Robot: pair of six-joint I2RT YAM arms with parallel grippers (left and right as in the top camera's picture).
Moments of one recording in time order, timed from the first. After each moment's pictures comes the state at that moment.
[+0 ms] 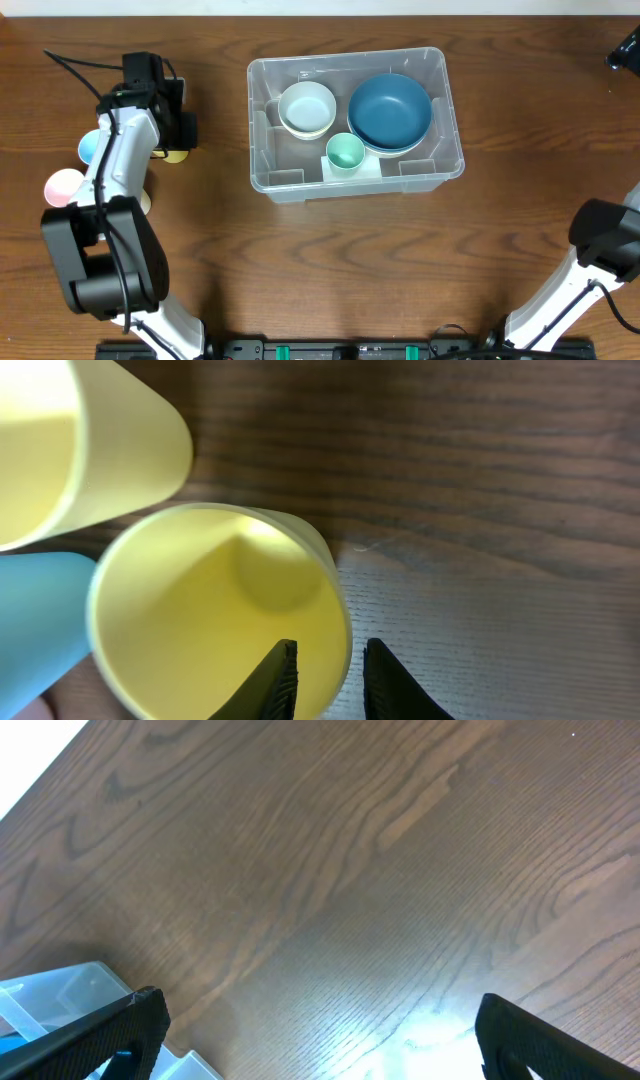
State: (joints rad) left arm 0.14 1.86 1.39 -0.78 -0.04 0.12; right arm -0.44 2.14 2.61 -1.64 0.04 0.37
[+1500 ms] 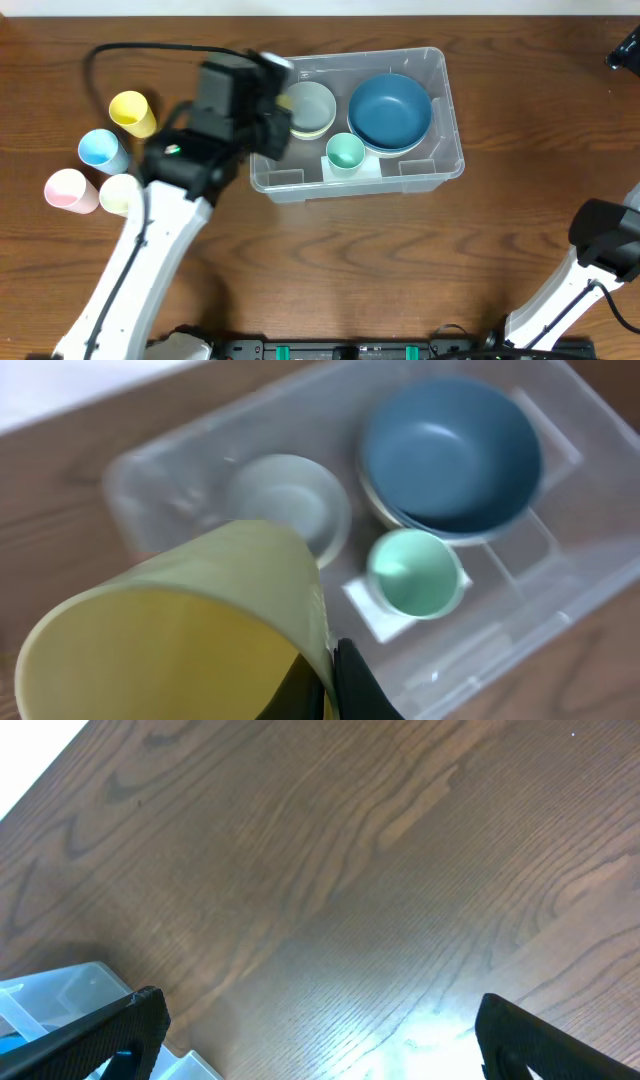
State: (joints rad) left arm -0.39 1.42 1.41 -0.82 0.09 0.03; right arm -0.44 2.14 2.61 -1.64 0.04 0.37
